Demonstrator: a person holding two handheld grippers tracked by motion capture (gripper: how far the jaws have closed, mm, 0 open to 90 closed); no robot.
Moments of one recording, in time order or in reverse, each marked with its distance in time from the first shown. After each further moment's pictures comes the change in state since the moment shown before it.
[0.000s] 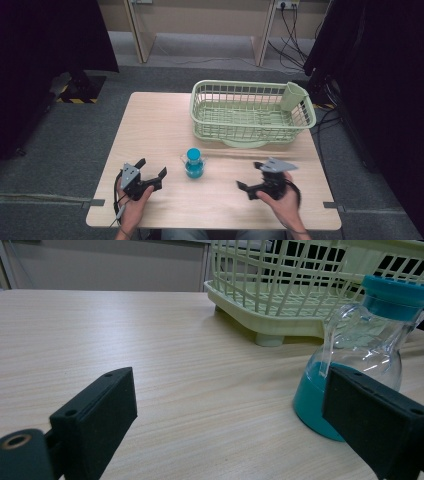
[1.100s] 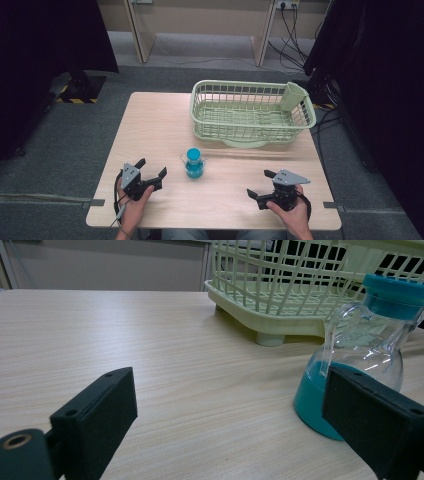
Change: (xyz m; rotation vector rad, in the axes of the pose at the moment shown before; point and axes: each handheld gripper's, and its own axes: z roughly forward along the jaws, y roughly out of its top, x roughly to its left) left arm 0.000 0.000 0.000 0.001 -0.001 0.004; right arm 0.009 -0.014 0.003 -0.031 0.040 -0.021
